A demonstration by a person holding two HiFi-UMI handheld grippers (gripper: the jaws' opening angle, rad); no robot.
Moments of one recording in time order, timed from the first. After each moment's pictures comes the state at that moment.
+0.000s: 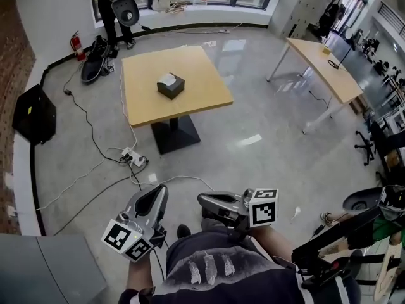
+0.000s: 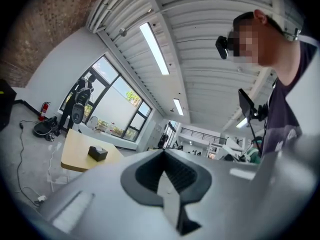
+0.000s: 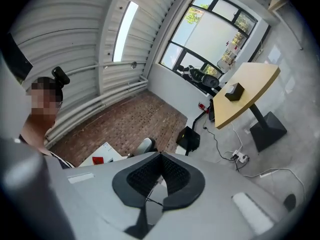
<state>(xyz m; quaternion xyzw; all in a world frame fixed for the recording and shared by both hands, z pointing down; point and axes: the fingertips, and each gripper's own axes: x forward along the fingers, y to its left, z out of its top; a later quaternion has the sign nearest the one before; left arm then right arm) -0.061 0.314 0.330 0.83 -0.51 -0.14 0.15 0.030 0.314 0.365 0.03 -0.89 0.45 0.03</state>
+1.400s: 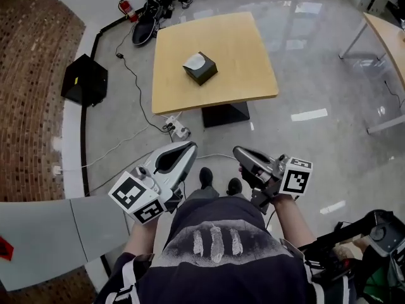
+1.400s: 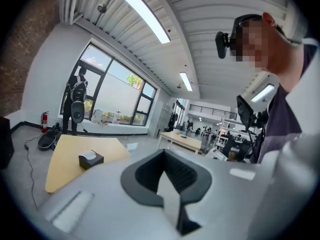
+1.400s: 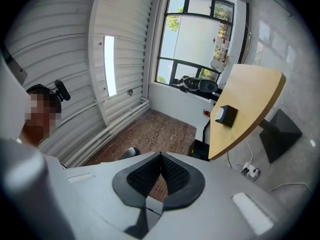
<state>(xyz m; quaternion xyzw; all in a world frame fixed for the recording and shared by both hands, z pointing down) 0.016 0.066 0.318 0.82 -0.55 0.02 0.16 0.091 0.032 0.396 -0.03 -0.85 0.52 -0.08</state>
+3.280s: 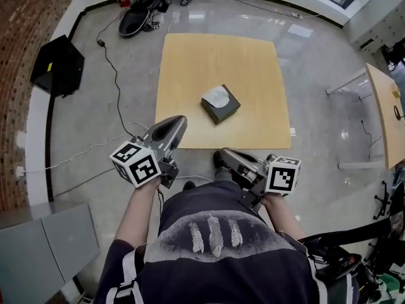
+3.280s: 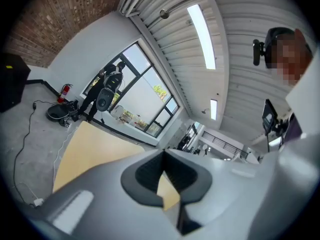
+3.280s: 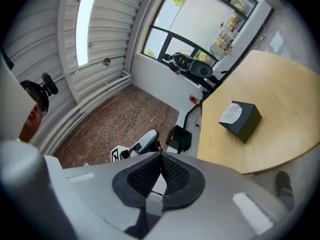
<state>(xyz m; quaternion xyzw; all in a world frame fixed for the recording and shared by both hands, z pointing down) -0.262 -0.095 0.401 0.76 -0.58 -0.15 0.27 -0.137 -0.076 0.419 0.00 -0.86 0.49 0.11</state>
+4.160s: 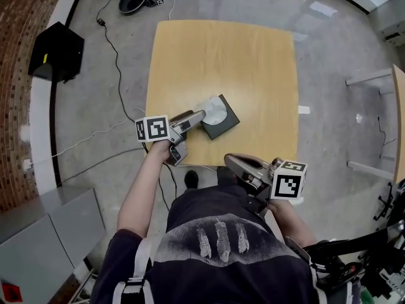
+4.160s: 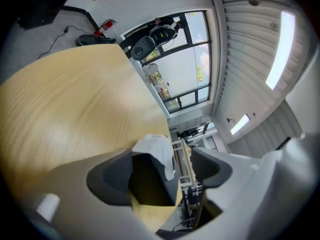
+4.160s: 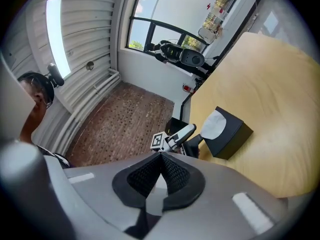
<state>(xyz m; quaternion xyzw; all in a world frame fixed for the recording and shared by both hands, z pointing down) -0.285 -0.246 0.612 0.64 -0.48 -0.18 0.57 -0.158 -0.180 0.473 -0.03 -0.82 0.55 0.16</state>
